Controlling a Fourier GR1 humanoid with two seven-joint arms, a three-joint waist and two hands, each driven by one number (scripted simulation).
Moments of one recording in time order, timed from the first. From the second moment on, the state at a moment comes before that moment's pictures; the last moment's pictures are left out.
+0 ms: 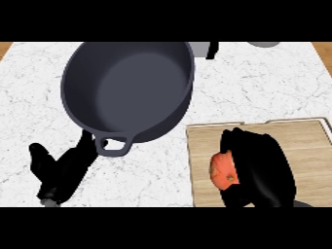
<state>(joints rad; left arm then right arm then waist) 0.07 0.23 -0.21 -1.63 0.32 -0.03 0.30 -0.28 -0.35 0.61 -1.98 0.89 0.37 0.96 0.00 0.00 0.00</state>
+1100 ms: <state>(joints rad) 0.06 0.20 -0.20 -1.63 0.30 -0.05 0.32 -0.94 -0.03 0.36 -1.99 0.81 0.51 1.01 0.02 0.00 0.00</state>
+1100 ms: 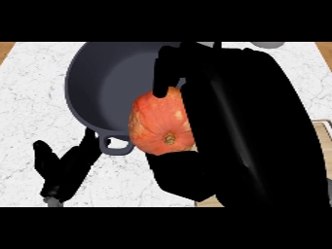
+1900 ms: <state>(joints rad) 0.04 0.18 -0.22 -1.64 0.28 -0.06 0.34 -1.30 0.00 0.28 -1.23 0.74 0.20 0.84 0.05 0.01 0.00</state>
